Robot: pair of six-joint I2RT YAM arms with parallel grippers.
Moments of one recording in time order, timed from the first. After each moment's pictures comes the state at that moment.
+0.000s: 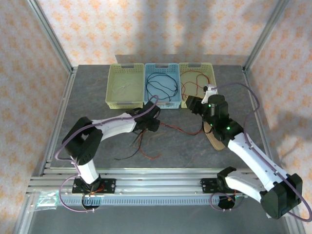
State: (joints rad) left arm -0.68 1.76 1.09 -0.39 -0.15 -0.30; right arm 0.46 0.99 0.82 -0.15 0.04 0.52
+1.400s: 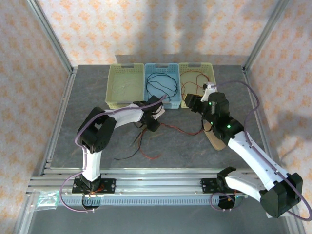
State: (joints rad) left arm -0.61 1.98 1.31 -0.61 -0.02 0.04; right arm 0.46 1.01 0.86 -0.16 -0.01 0.53
